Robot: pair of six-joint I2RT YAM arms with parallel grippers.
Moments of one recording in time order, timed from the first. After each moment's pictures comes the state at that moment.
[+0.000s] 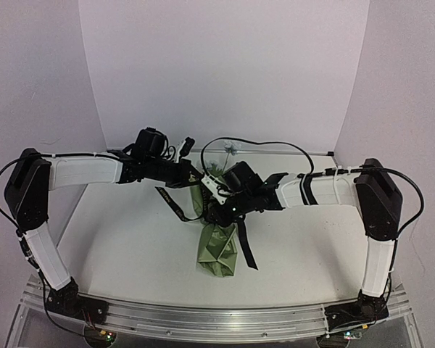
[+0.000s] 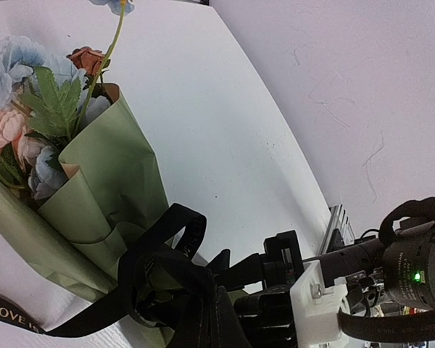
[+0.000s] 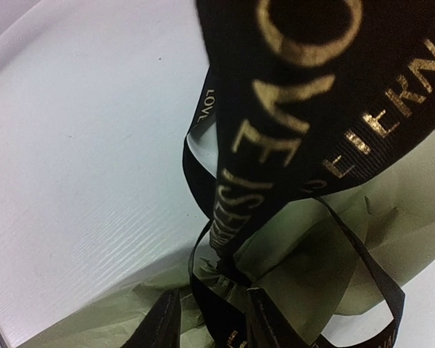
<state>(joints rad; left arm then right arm) -0.62 1.75 1.25 -0.05 0.60 -0.51 0.91 1.97 1.39 -0.25 -0.09 0.03</state>
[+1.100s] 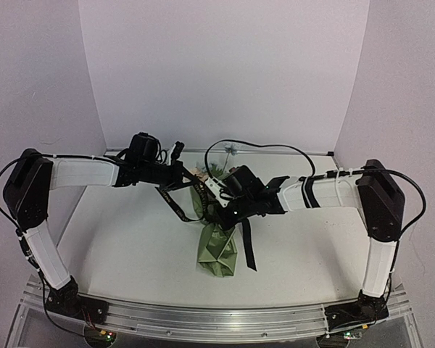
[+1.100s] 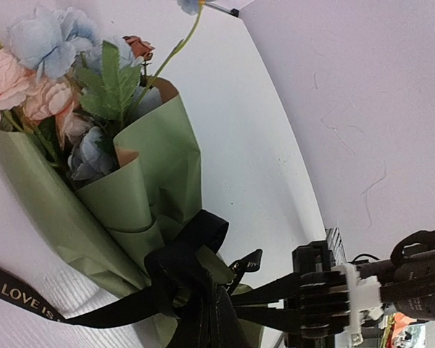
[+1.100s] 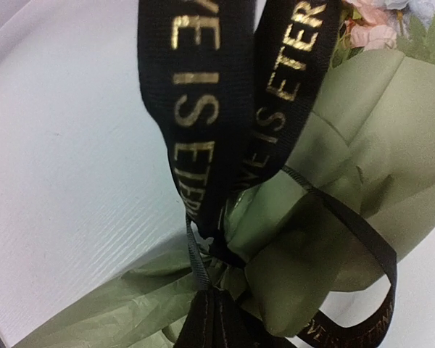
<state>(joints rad) -0.56 1.75 1.17 0.03 0.61 -0.61 0.92 1.95 1.34 -0.24 -0.03 0.10</state>
